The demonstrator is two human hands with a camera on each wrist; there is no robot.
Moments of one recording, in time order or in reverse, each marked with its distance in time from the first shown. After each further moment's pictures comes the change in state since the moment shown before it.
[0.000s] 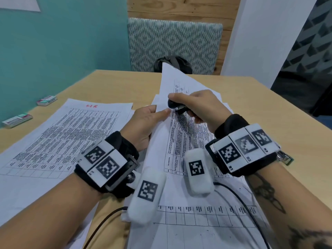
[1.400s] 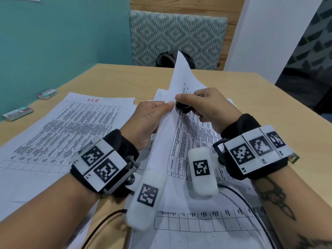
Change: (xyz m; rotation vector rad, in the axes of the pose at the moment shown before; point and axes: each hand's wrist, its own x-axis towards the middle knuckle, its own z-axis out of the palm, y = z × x) left_hand -0.017 0.007 0.007 0.173 0.045 0.058; right_hand -0.005 0.007 -0.001 0.020 -0.045 -0.009
